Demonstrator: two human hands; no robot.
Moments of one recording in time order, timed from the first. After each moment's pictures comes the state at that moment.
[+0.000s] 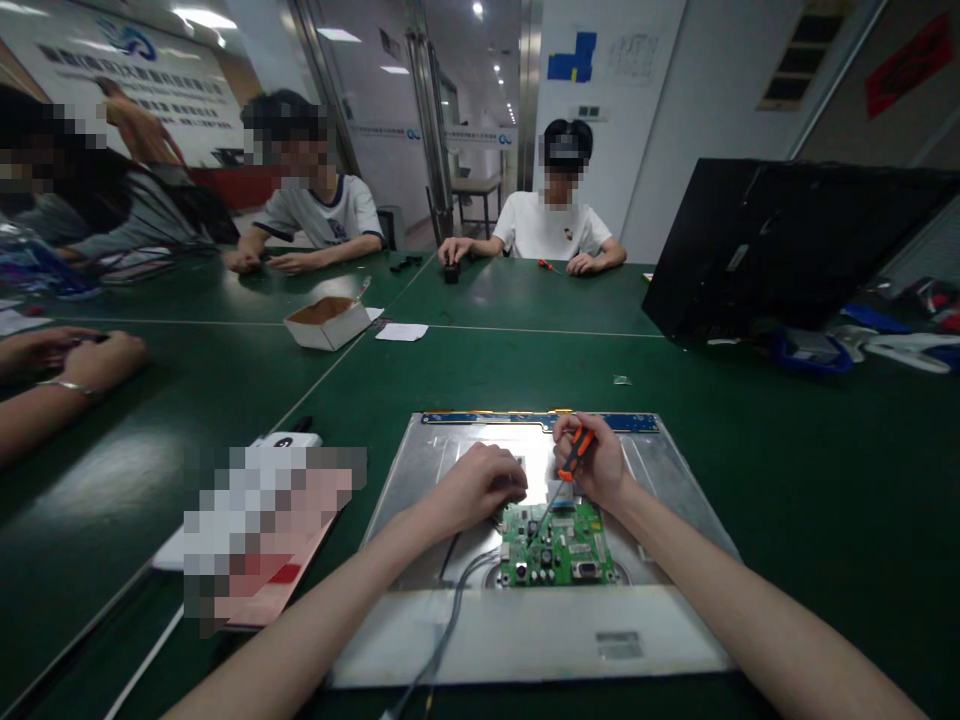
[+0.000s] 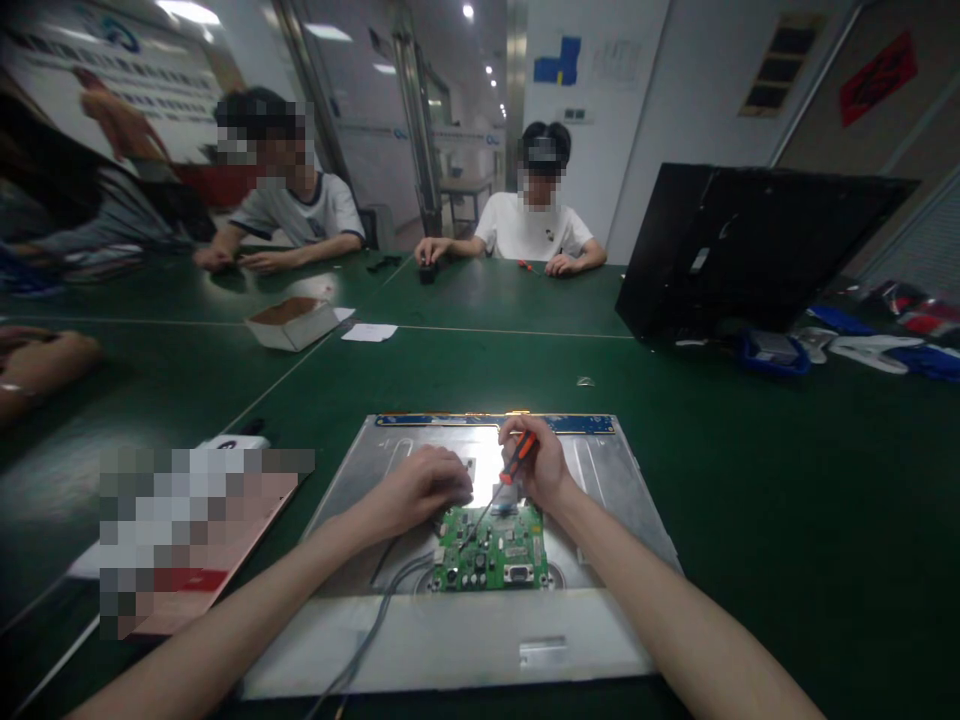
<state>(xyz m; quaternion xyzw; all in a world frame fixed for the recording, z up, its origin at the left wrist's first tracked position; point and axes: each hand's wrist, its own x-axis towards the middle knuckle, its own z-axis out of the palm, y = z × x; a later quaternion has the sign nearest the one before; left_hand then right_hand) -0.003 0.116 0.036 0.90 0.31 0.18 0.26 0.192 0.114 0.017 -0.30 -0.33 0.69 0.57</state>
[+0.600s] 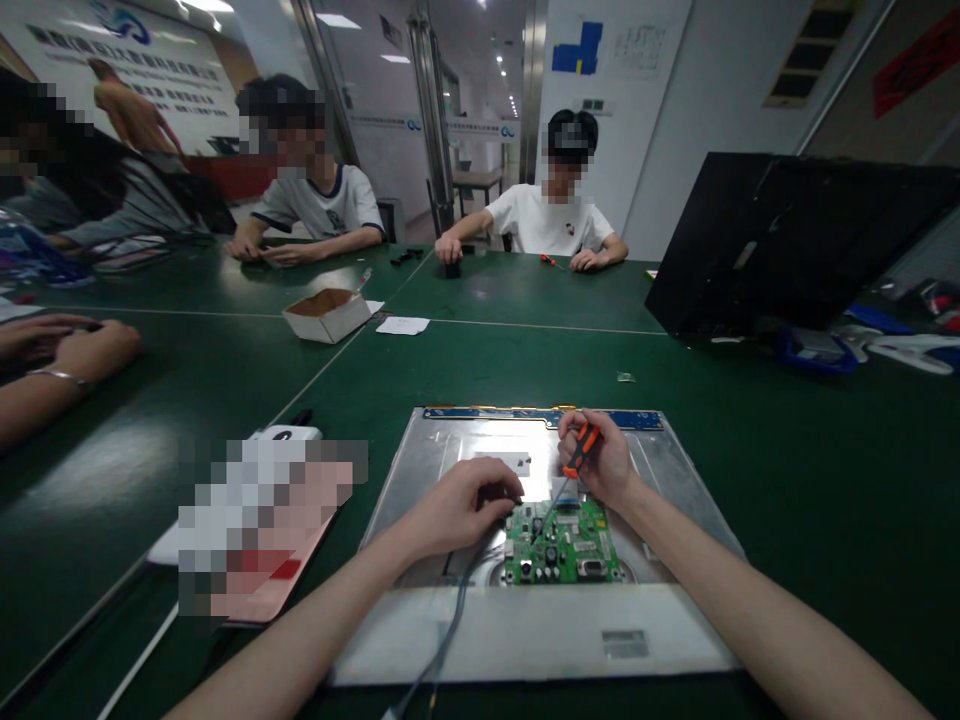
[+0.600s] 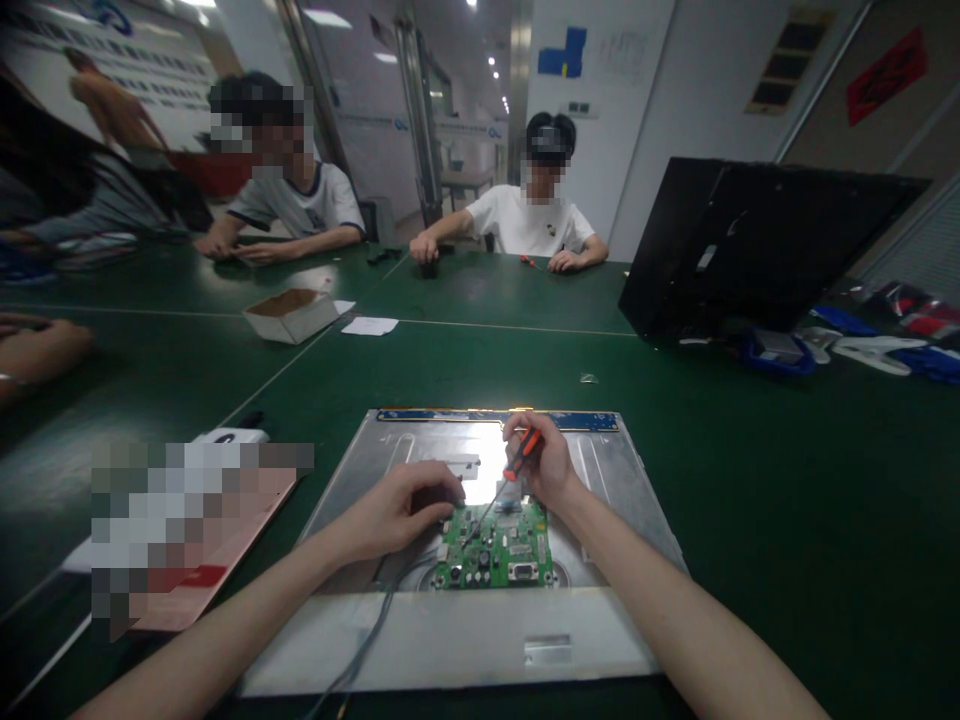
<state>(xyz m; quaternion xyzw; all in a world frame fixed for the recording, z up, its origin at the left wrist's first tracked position) -0.022 0.094 0.035 0.84 0.35 0.21 0.37 0.193 0.113 0.016 -0.31 -0.33 0.68 0.57</state>
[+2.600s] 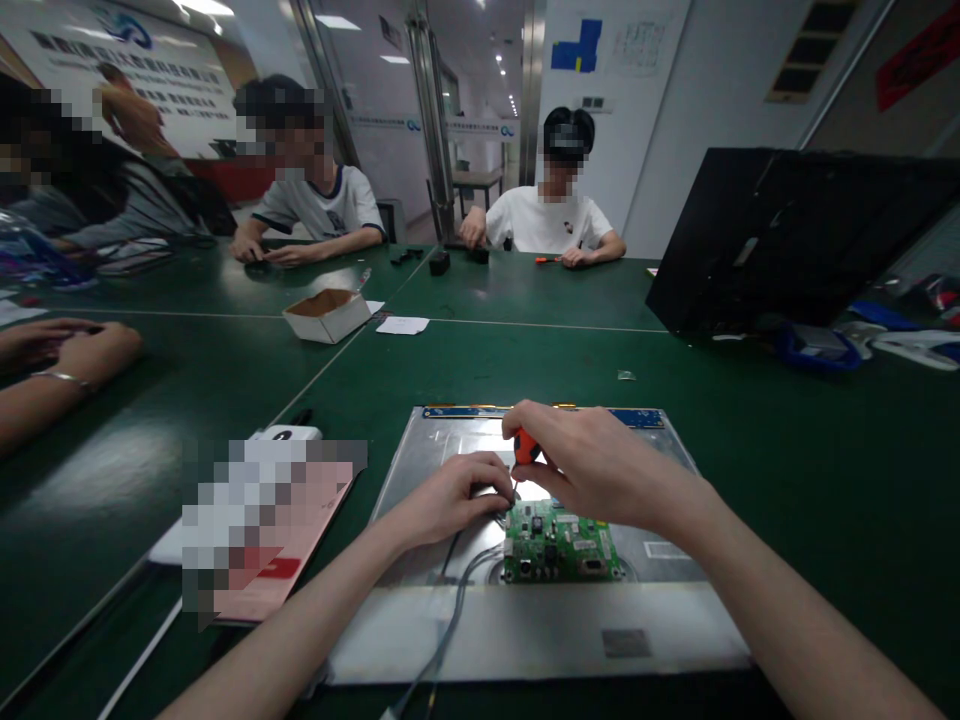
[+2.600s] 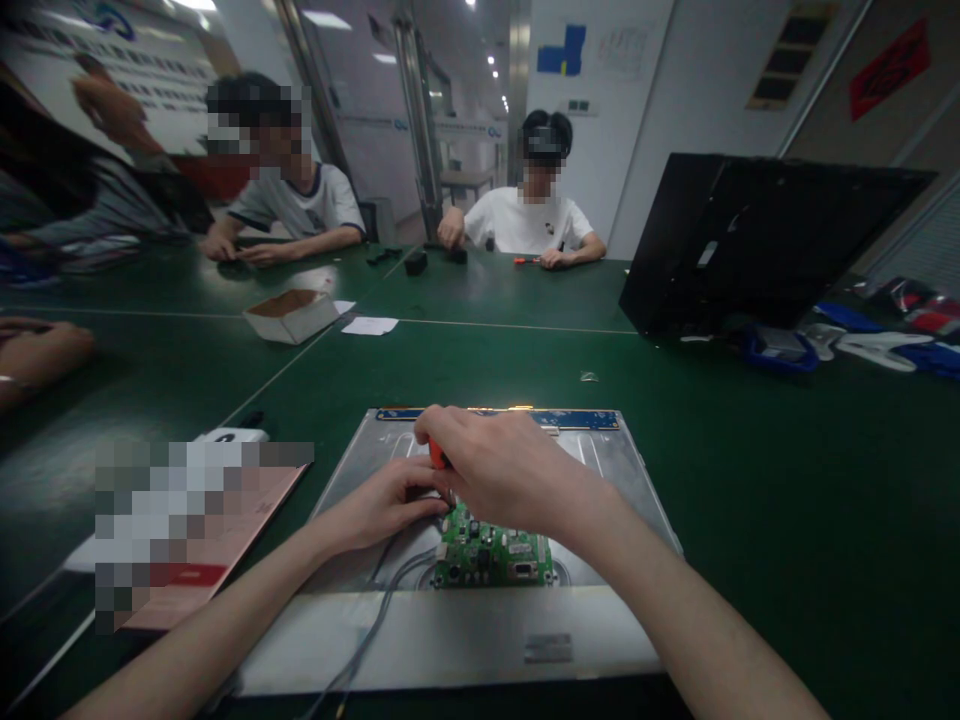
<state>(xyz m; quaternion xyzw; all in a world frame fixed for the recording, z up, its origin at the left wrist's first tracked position) -0.031 0.108 0.027 0.84 0.29 0.20 0.41 0.177 0.075 0.129 -0.36 -0.90 0.12 0.20</state>
